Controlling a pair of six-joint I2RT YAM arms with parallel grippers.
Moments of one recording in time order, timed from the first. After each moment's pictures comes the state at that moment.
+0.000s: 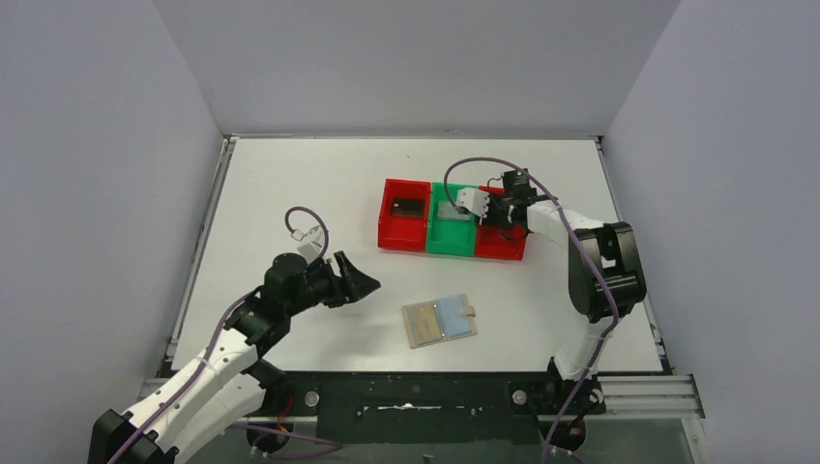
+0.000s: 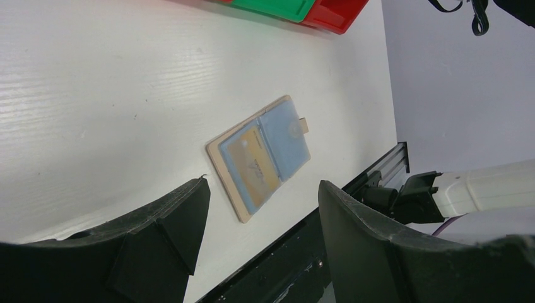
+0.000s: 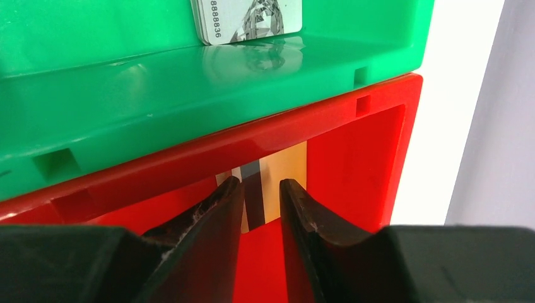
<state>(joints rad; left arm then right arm) -0.55 0.75 0.44 -0.13 0.25 -0.86 0.21 1.83 1.15 -0.25 -0.18 -1.22</state>
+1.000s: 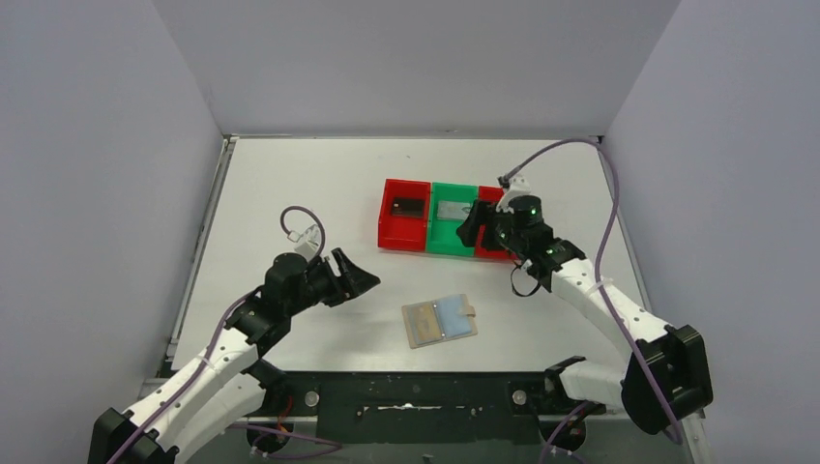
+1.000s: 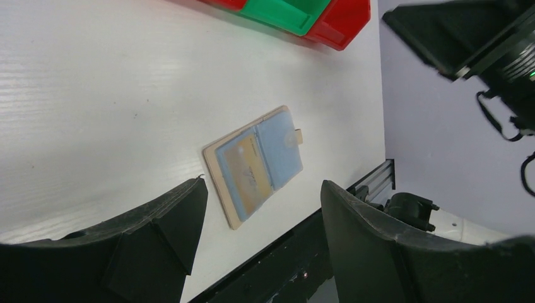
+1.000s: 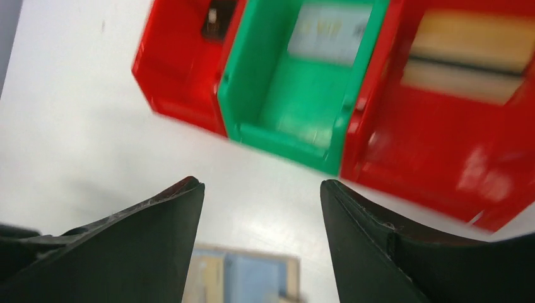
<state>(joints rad) -0.55 0.75 0.44 -0.12 0.21 -0.93 0.40 1.20 0.85 -0.14 -0.08 0.35</state>
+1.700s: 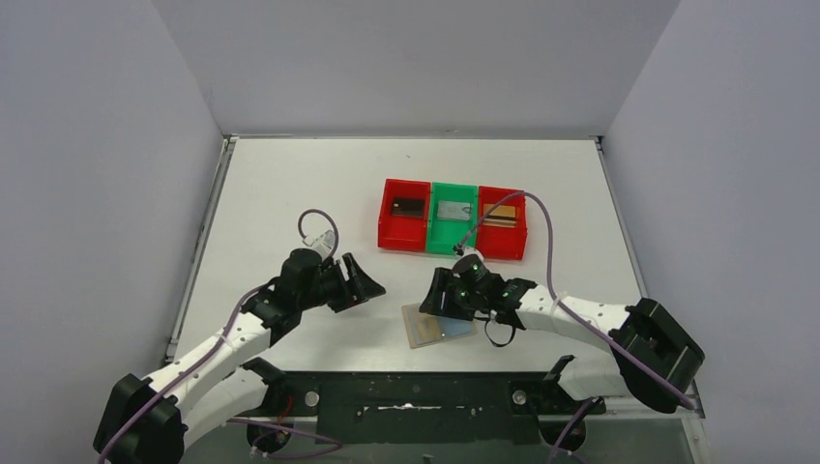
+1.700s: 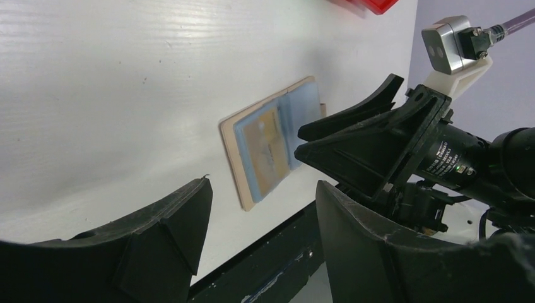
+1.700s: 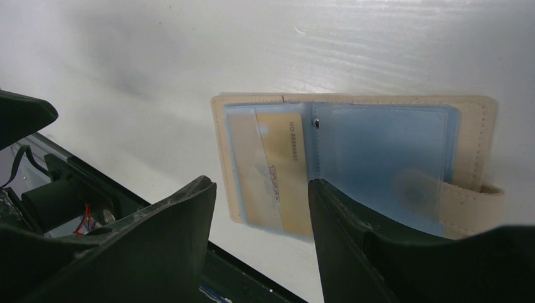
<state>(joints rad) -0.55 0.91 0.44 -0.11 0.28 -0.96 0.82 1.29 0.59 -0.15 -0.08 0.88</state>
